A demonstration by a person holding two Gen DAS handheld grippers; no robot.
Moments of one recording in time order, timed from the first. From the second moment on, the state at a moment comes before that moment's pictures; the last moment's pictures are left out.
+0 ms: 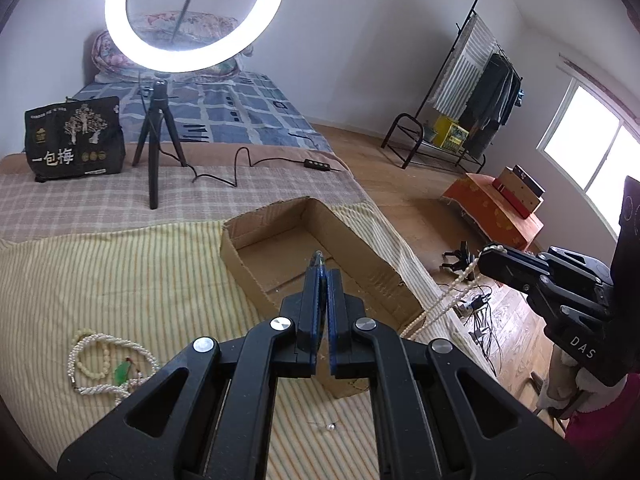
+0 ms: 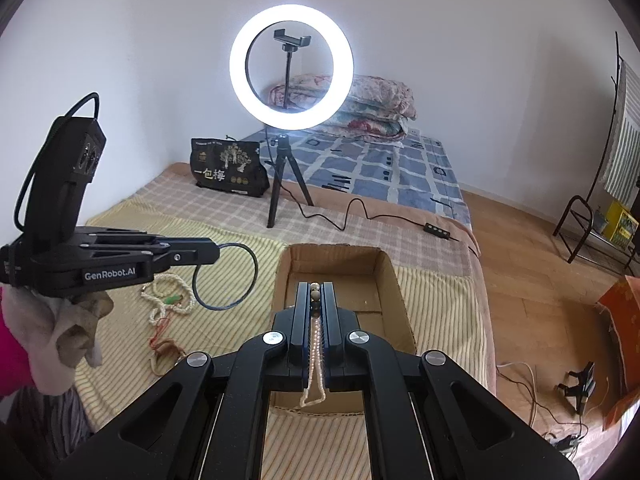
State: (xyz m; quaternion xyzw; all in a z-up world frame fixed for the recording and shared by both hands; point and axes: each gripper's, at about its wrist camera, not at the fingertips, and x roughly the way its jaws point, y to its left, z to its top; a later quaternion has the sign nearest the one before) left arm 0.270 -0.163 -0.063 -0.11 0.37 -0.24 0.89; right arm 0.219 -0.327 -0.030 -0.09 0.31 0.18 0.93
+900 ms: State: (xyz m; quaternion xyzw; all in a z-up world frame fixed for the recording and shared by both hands) left arm 0.307 -0.222 -0.118 -0.05 0.42 -0.23 0.88; right arm 0.254 -0.369 -0.105 -0.06 0.39 0.14 0.91
